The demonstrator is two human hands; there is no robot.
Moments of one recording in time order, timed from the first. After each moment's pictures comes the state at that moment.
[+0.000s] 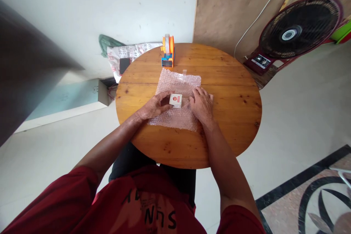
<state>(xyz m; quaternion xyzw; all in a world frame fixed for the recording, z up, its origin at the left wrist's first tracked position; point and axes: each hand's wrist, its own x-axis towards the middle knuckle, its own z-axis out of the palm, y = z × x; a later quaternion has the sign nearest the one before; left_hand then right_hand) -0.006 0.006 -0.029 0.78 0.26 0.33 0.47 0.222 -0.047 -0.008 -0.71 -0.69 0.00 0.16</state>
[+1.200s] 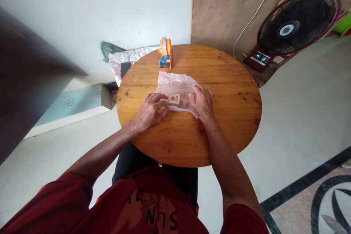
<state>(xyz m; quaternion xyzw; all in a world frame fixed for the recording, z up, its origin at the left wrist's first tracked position) -0.011 -0.043 0.032 0.91 0.34 0.25 0.05 0.221 -0.053 0.006 -0.69 -0.66 0.03 0.30</state>
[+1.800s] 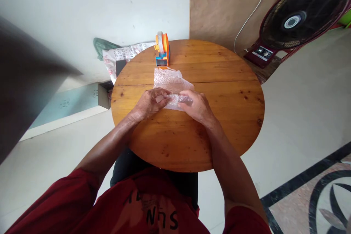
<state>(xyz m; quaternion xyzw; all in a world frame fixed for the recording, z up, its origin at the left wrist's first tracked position) 0.004 0.002 0.019 0.82 0.38 0.31 0.30 0.216 -0.065 0.032 -0.62 -0.67 0.23 0.35</state>
